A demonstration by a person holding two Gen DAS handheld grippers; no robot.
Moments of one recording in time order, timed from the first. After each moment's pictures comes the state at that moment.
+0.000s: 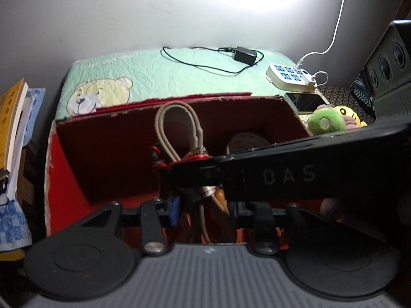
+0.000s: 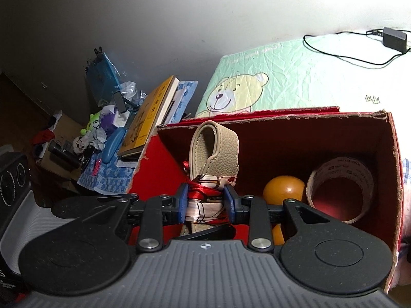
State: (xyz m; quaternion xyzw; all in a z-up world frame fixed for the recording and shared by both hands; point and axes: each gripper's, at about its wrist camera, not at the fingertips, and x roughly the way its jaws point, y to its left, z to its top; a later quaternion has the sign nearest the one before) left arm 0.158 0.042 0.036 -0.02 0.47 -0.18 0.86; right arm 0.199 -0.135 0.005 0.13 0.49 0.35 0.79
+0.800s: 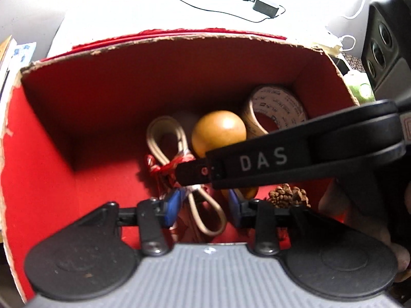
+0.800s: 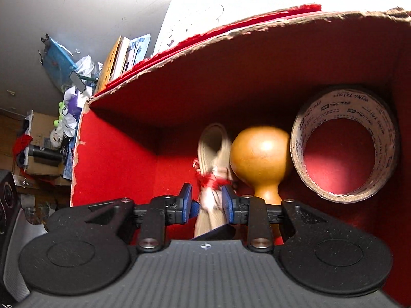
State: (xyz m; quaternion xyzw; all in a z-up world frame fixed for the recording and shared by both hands) left arm 0.186 0.039 -0.013 -0.03 0.56 -0.17 0.81; right arm 0.221 -0.144 -0.047 0.17 0.60 0.29 0.73
